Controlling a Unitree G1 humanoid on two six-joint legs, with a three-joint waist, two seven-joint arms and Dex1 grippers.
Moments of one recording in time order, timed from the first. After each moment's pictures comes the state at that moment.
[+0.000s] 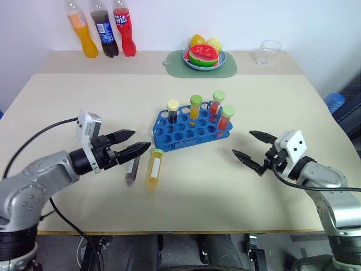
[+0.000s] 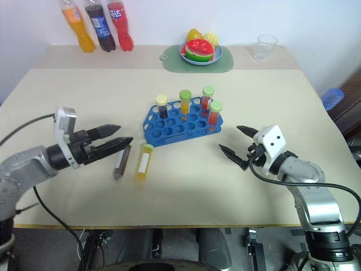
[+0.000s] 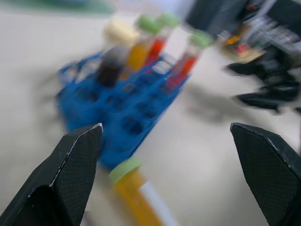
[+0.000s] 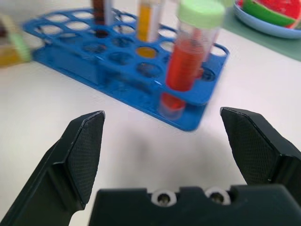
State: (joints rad) left arm -0.25 0.89 0.33 -0.43 -1.25 1.13 -0.39; right arm -0.04 -0.69 -0.15 -0.36 0.38 0.33 0.77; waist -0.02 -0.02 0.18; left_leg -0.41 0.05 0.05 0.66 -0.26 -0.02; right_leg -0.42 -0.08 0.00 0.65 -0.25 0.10
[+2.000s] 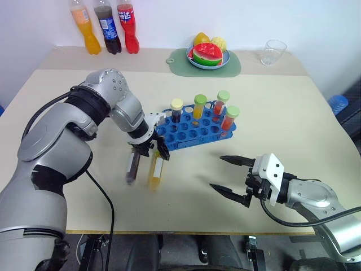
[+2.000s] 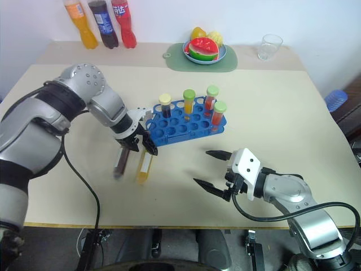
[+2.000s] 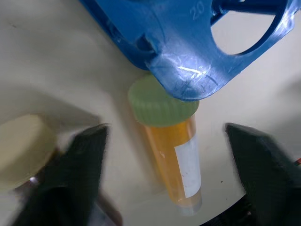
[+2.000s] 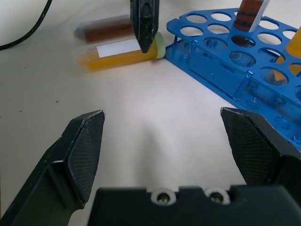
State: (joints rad) left arm -1.45 0.60 -0.96 0.82 -1.69 1.61 0.08; right arm 0.09 -0.74 -0.01 -0.62 0.41 0.41 0.79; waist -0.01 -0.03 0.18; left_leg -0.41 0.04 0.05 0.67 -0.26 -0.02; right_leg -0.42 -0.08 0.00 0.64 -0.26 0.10
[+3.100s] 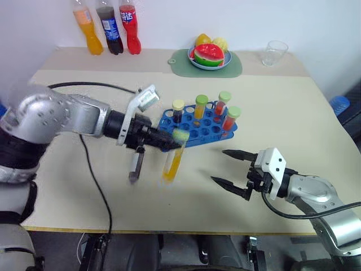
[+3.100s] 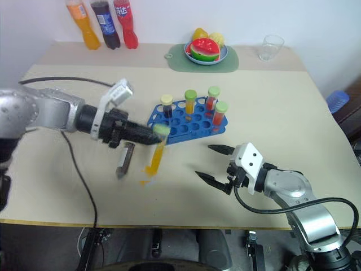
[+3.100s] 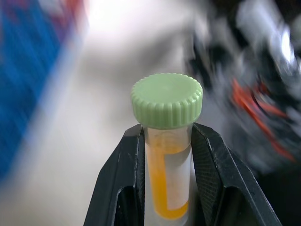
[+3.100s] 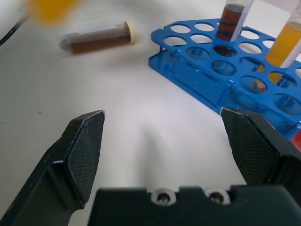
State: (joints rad) left arm -0.90 0.88 -0.28 -0.14 -1.26 1.04 -0.68; right arm 0.06 -0.70 -0.02 -0.56 0.39 0.38 0.77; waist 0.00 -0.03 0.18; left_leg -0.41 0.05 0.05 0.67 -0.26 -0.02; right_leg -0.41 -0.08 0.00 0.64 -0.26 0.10
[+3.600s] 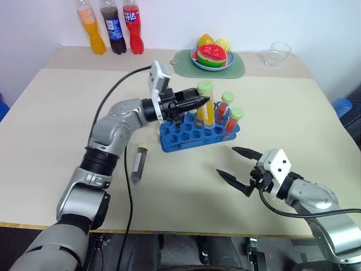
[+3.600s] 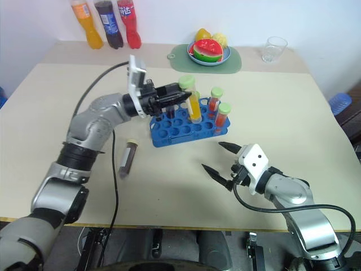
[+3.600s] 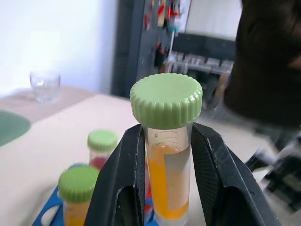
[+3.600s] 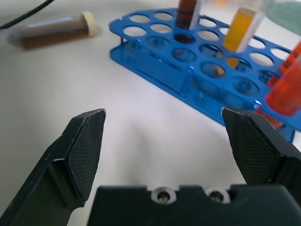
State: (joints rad) left arm -0.86 0.35 -0.23 0.29 -0.59 0.28 -0.94; right arm 0.13 -0.65 -0.06 -0.58 0.33 0.38 0.65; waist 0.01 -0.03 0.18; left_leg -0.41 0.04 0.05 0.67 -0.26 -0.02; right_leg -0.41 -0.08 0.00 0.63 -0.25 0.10
